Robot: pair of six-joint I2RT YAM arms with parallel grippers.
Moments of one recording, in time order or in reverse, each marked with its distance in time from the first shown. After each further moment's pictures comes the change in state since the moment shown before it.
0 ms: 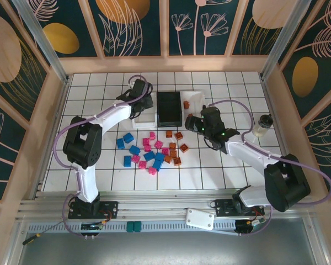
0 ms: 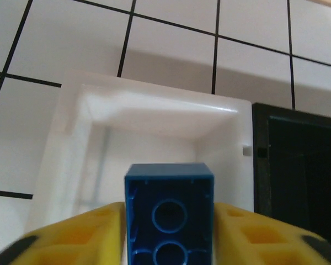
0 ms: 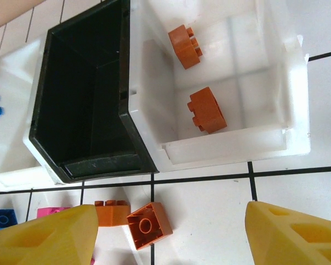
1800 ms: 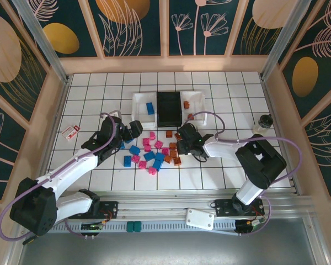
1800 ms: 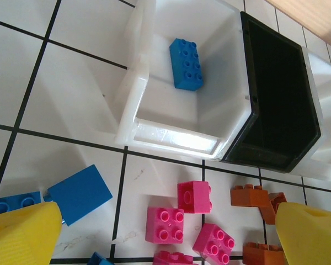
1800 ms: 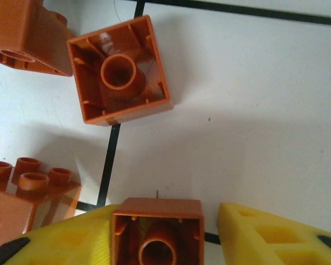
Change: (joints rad) left arm -0.005 -0.808 -0.843 0.220 0.151 -0.128; right arm 0.222 0.299 0.016 -0.112 0.074 -0.156
